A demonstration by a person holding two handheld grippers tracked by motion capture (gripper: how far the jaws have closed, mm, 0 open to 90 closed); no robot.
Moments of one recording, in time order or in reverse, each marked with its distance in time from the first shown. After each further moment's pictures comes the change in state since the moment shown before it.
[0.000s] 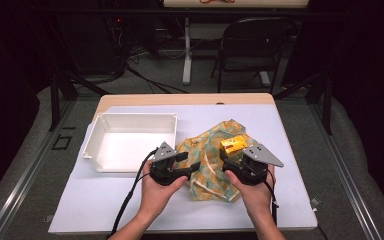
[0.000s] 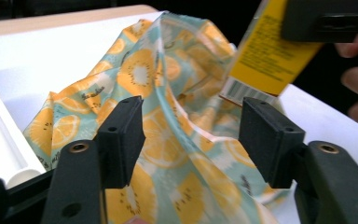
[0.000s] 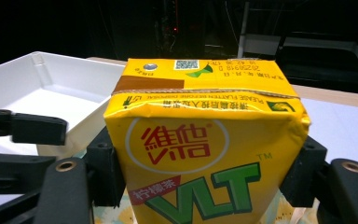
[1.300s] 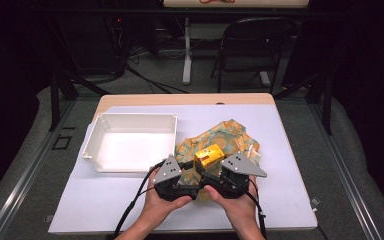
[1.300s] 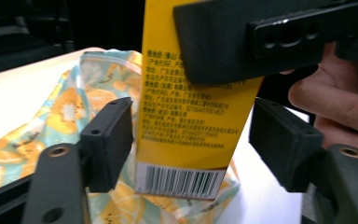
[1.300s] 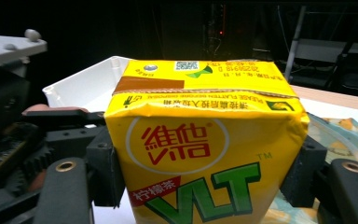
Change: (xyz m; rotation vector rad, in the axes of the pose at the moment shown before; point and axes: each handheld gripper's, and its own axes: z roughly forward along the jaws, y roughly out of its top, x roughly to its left) left arm -0.032 -0.011 -0.003 -0.115 -0.142 0.165; right arm 0.062 0.011 -0.019 -0.003 0.183 -0.019
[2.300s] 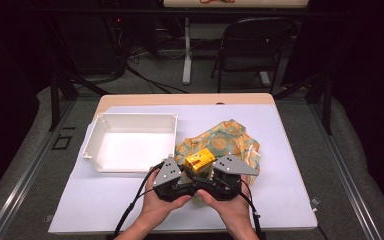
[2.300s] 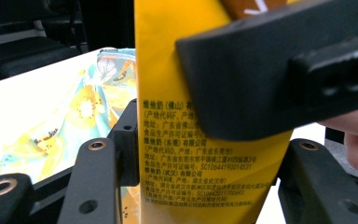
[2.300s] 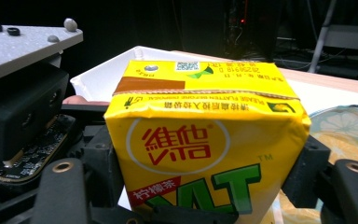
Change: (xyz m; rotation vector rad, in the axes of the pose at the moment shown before) left arm -0.002 -0.002 -0.002 0.004 0.077 0.029; right arm 0.011 -0.001 0.007 0.044 0.080 0.011
